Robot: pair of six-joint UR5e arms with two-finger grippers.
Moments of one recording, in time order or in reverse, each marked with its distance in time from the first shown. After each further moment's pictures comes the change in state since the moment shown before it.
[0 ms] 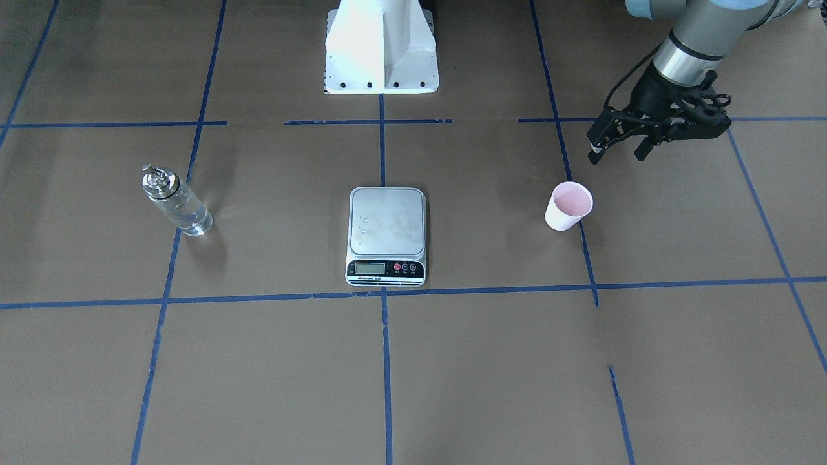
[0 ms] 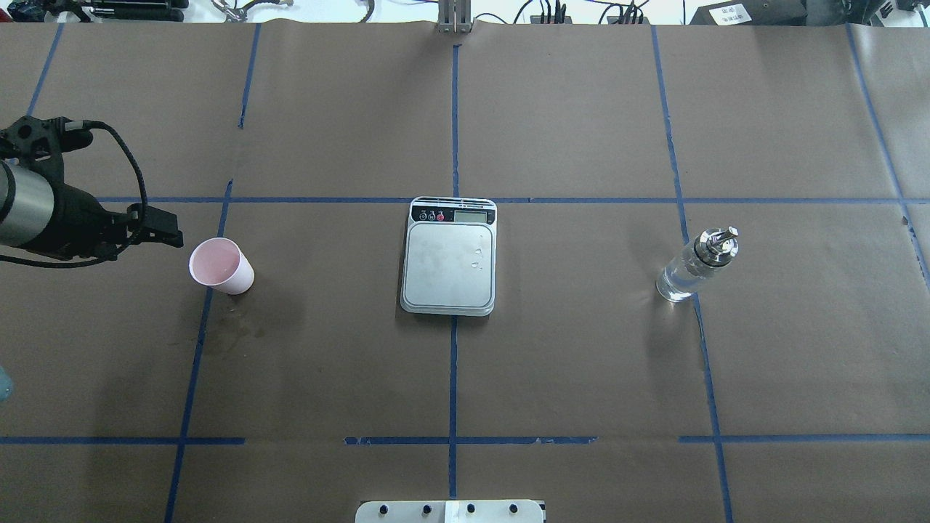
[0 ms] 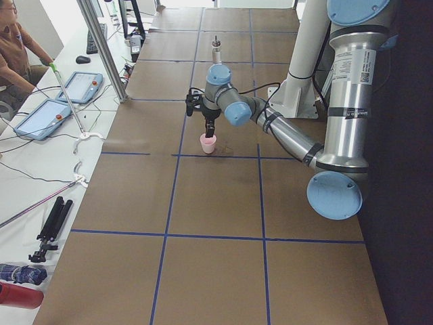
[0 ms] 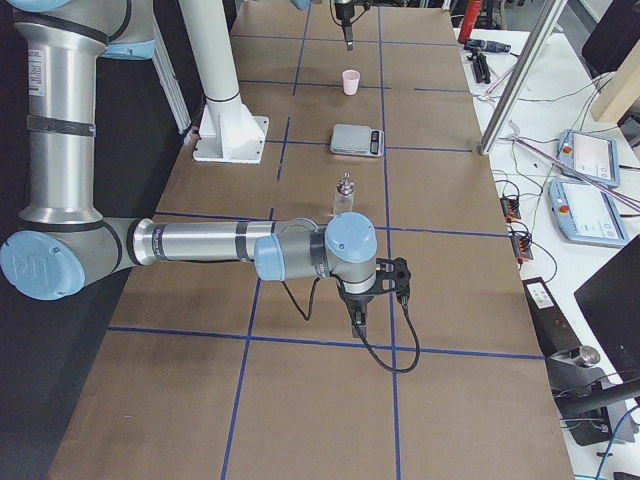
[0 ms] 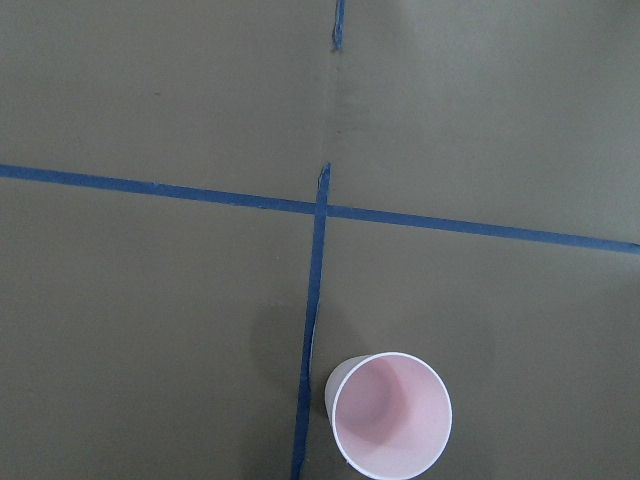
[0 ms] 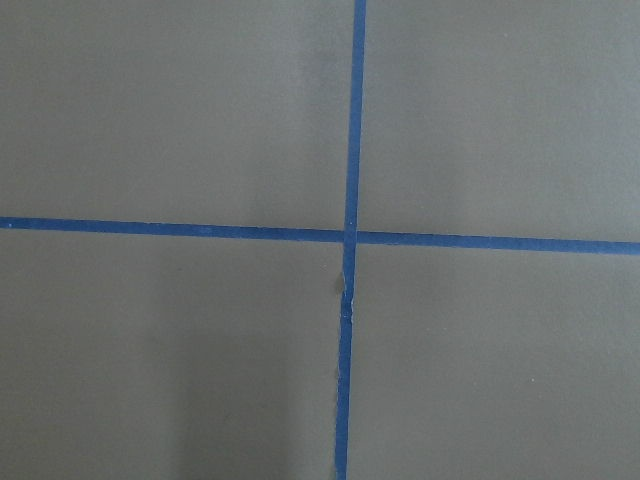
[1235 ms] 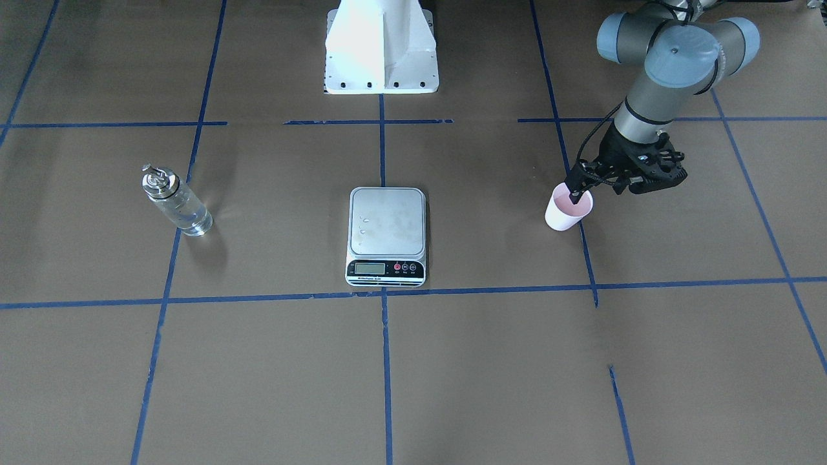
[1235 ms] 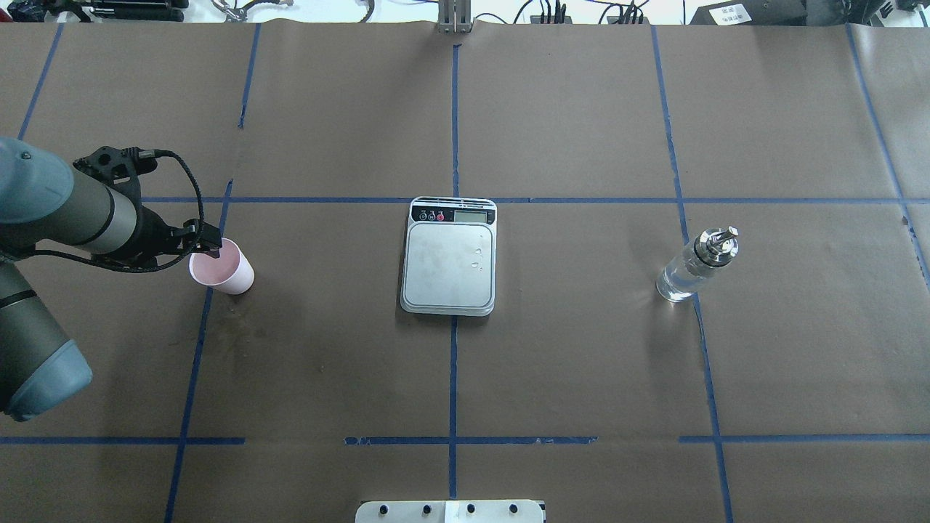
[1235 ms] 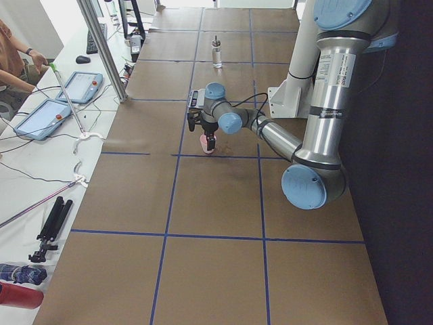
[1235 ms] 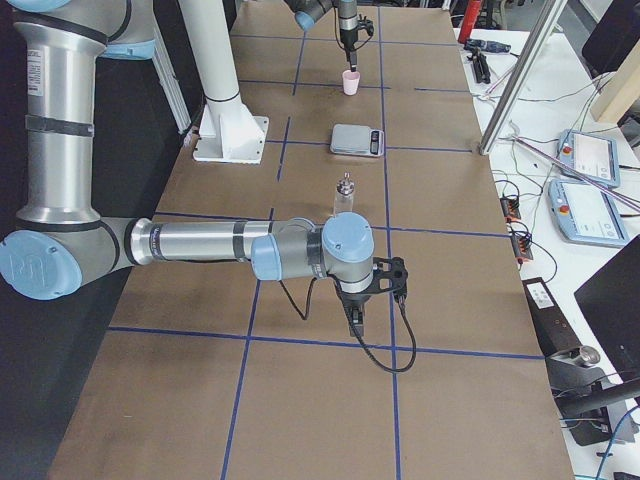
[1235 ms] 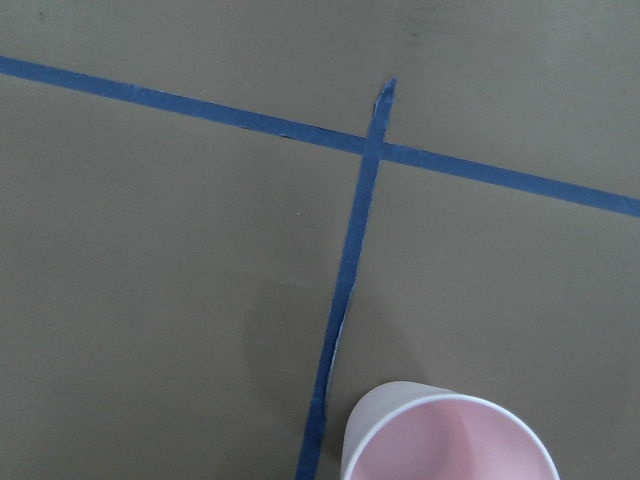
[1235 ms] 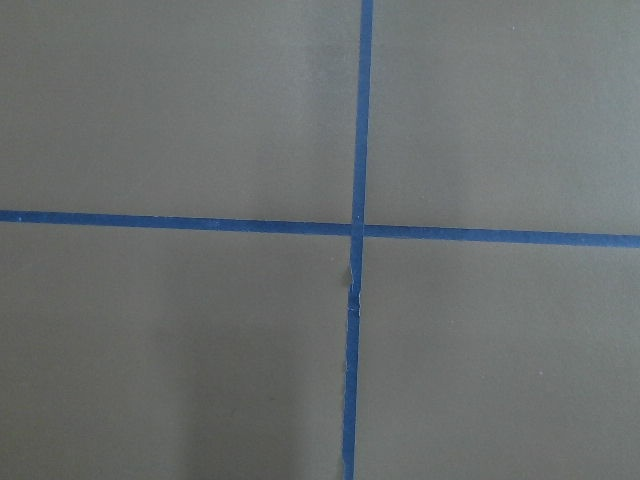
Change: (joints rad) left arm 0.057 -0.090 0.213 -0.038 0.042 -0.034; right arm 0.000 -0.012 0.013 0.000 0.009 0.000
